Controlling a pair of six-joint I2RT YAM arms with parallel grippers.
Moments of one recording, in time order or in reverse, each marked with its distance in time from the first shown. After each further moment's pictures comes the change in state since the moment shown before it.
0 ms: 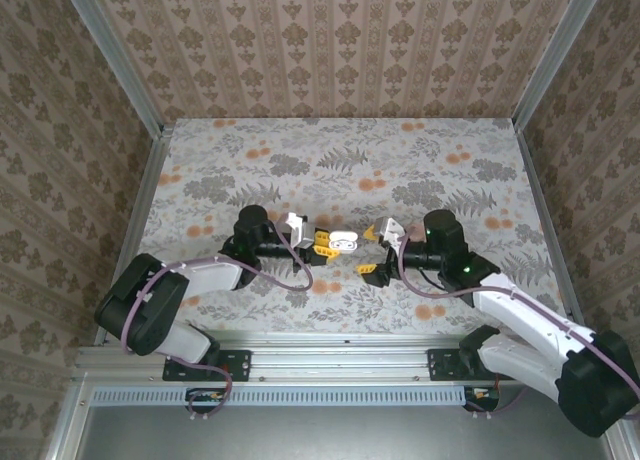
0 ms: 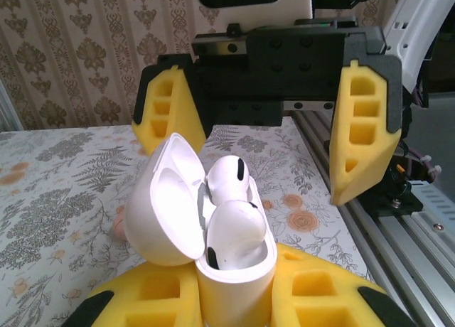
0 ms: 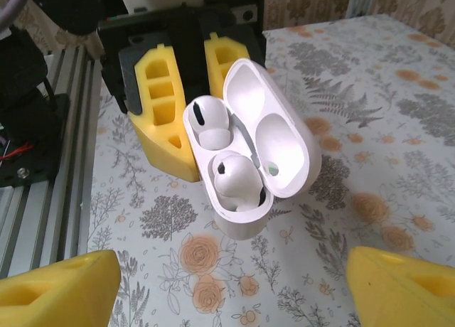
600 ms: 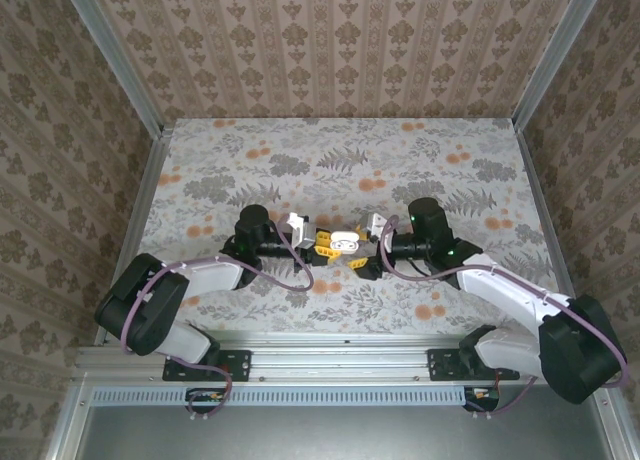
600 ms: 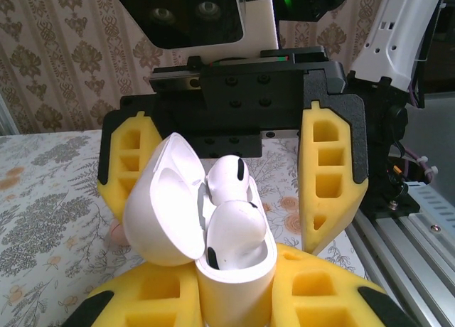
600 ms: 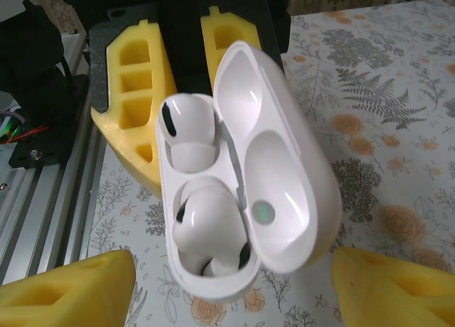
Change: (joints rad) left arm -0.011 0.001 0.006 -0.001 0.001 0.000; right arm 0.006 0.182 0.088 0.016 -0.082 -0.076
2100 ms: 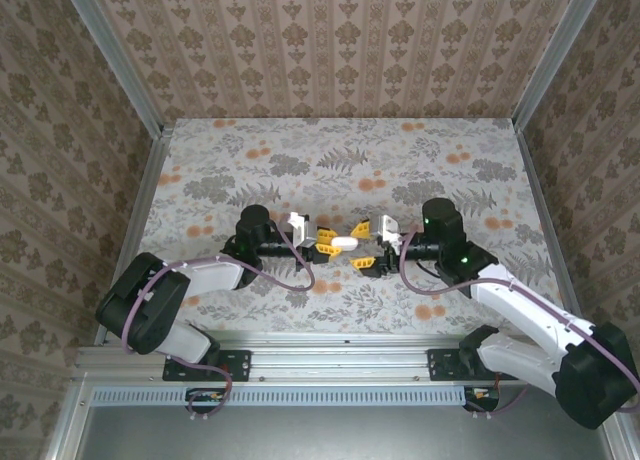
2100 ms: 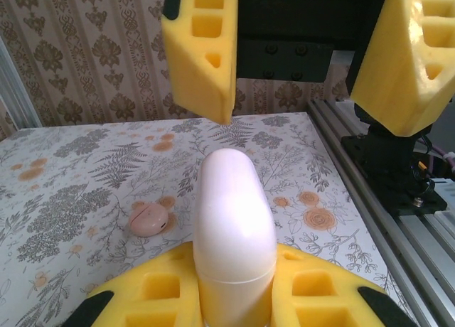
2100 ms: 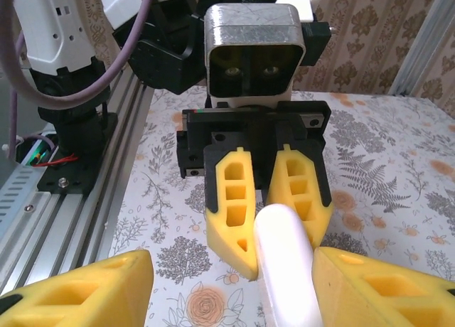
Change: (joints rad) left arm -0.001 0.007 0.000 -0.005 -0.056 0.023; right arm 0.005 -0.170 -0.011 0.023 -0.068 -0.031
